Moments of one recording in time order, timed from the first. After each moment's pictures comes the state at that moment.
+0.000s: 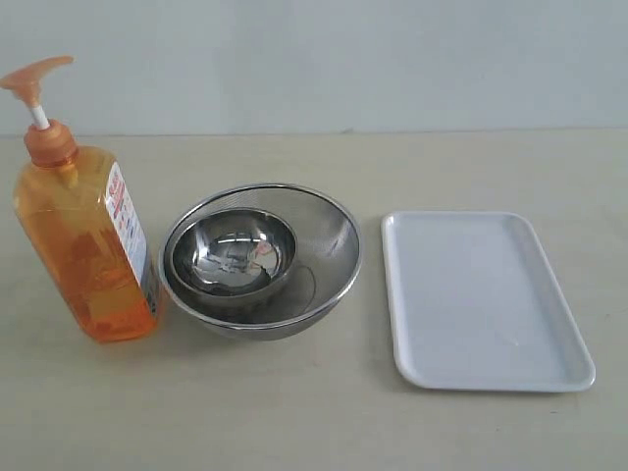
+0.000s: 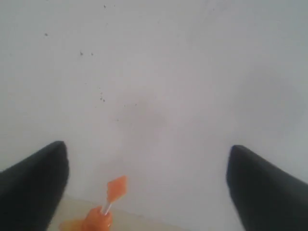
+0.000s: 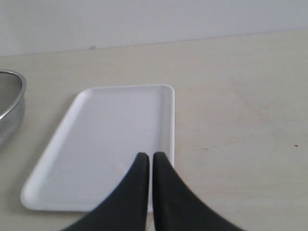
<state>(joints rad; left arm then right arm) -0.13 0.17 -0.49 -0.09 0.19 -0.40 0.11 0.00 0.00 0.05 0.35 0.08</state>
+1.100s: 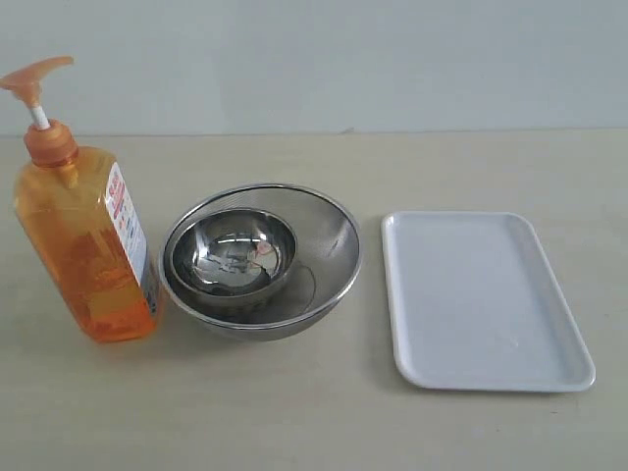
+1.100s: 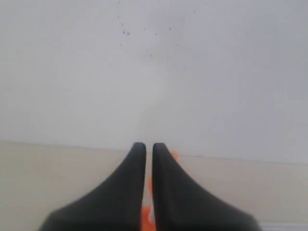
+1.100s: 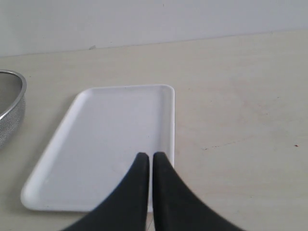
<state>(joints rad) -0.13 0.80 -0.63 -1.15 0.05 0.95 0.11 0.00 0.00 0.05 0.35 0.08</state>
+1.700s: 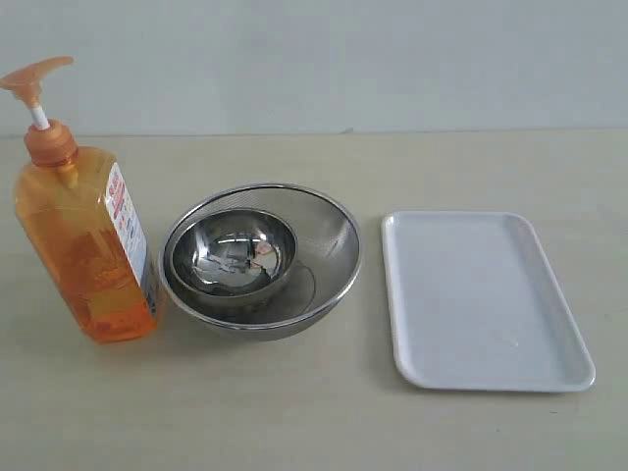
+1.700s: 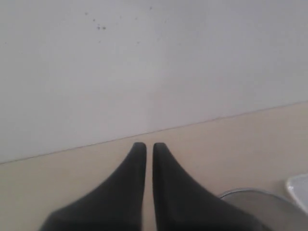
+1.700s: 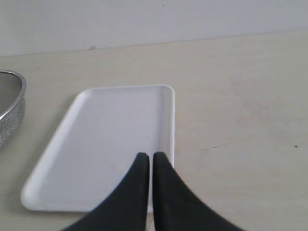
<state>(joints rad) -0.09 1.17 -1.22 -0.24 0.53 0.30 0.11 0.00 0.00 0.05 0.35 0.08</state>
